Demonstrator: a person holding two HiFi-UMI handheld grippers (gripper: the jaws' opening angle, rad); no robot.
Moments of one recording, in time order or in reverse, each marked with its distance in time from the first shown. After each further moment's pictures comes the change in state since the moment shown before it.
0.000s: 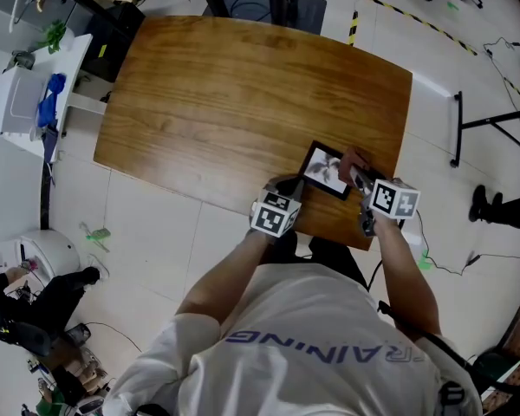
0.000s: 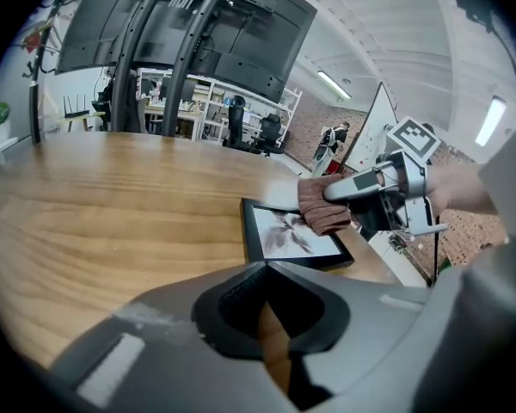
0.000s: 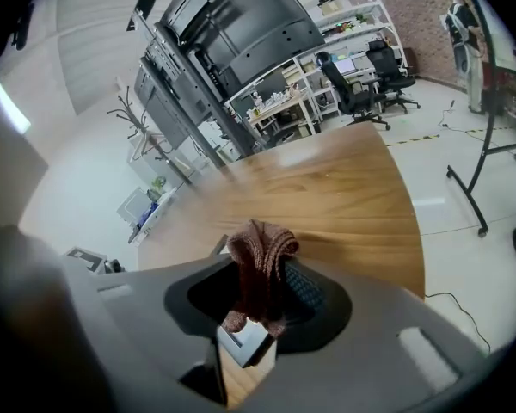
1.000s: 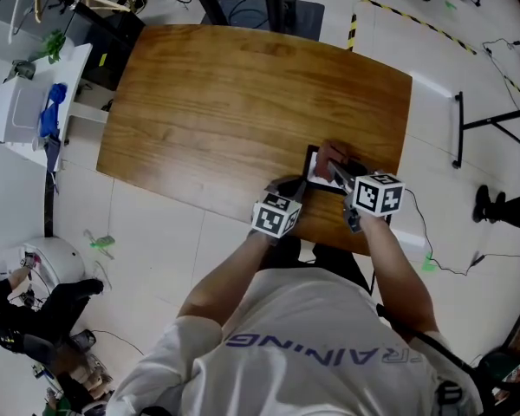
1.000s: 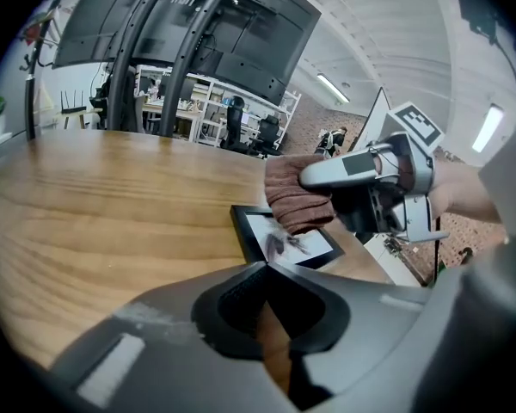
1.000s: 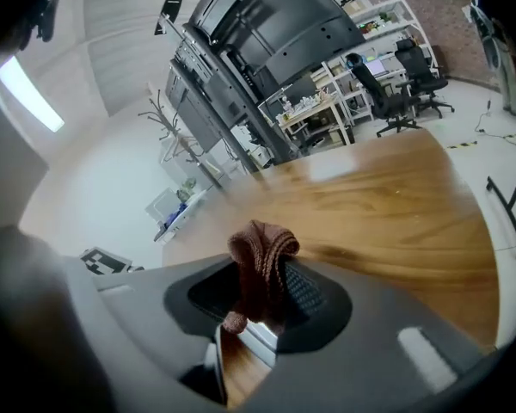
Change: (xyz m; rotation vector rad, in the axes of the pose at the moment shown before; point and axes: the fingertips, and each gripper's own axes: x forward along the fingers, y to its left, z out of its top) left arm 0.004 0.006 0.016 -0.017 -0.011 -0.032; right arm 0.036 0.071 0.027 -0.108 -0.047 0.182
